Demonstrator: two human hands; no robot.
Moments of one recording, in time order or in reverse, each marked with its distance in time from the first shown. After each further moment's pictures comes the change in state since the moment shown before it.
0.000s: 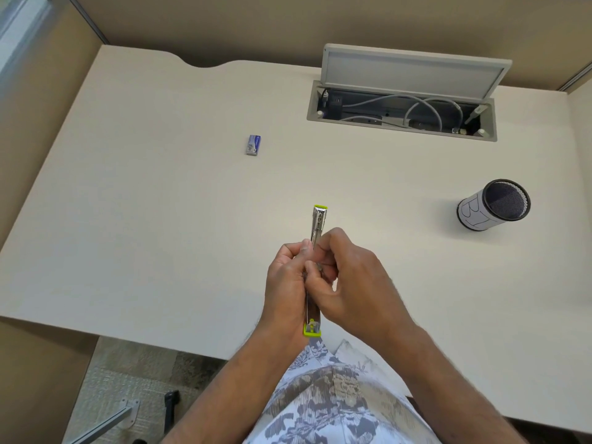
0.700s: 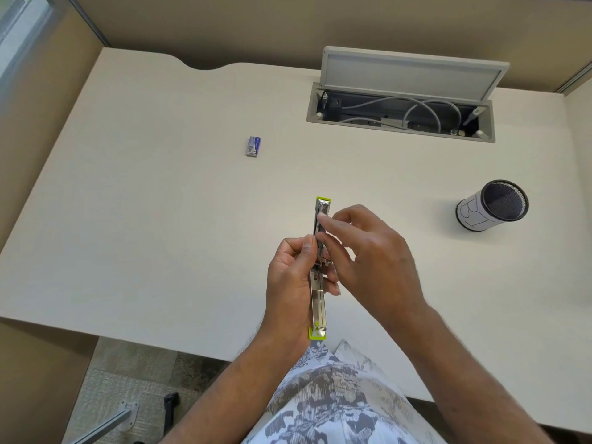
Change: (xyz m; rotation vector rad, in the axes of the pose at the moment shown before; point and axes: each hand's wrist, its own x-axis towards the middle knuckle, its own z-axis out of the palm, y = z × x) left_hand -0.005 0.000 0.004 0.095 -0.077 0.177; right_hand 0.016 0.006 -0.020 -0.264 0.253 -0.142
